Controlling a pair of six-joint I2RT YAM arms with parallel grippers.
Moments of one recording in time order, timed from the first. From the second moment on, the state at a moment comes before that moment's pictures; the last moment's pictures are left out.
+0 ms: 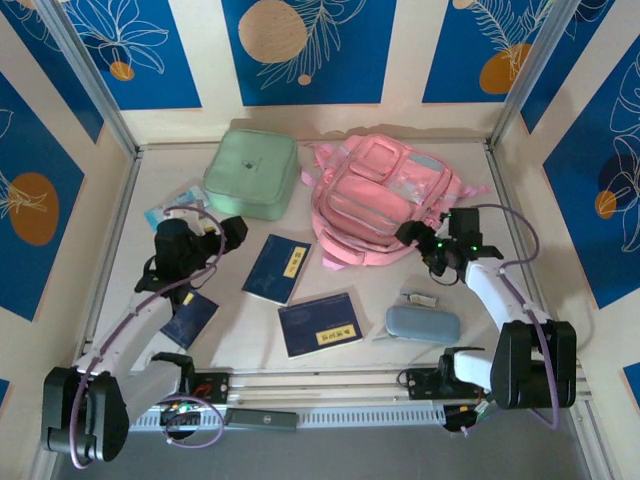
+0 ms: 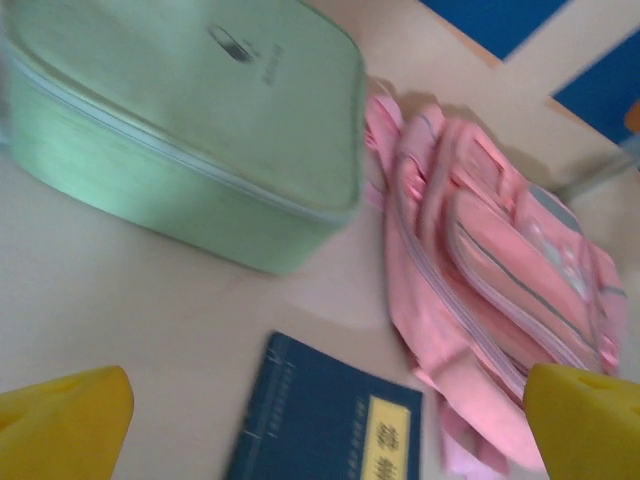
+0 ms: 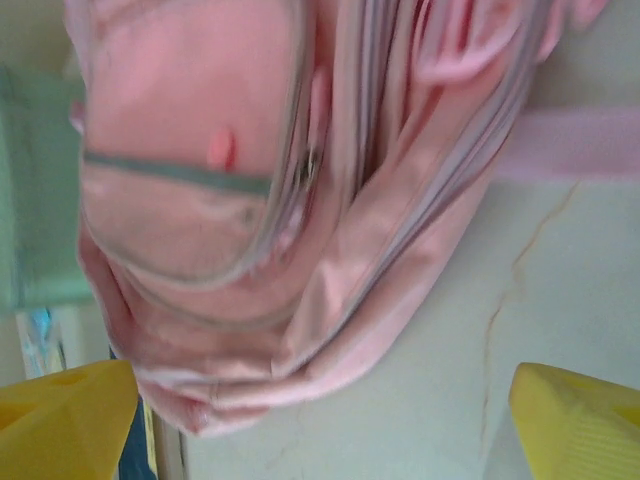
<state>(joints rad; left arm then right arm) -0.20 1.00 0.54 0.06 0.24 -0.55 0.04 1.22 0.68 -0.39 -0.41 0.71</state>
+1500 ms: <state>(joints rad) -0.77 1.47 0.82 0.13 0.18 -0.65 0.00 1.44 0.90 -0.35 -0.34 0.80</state>
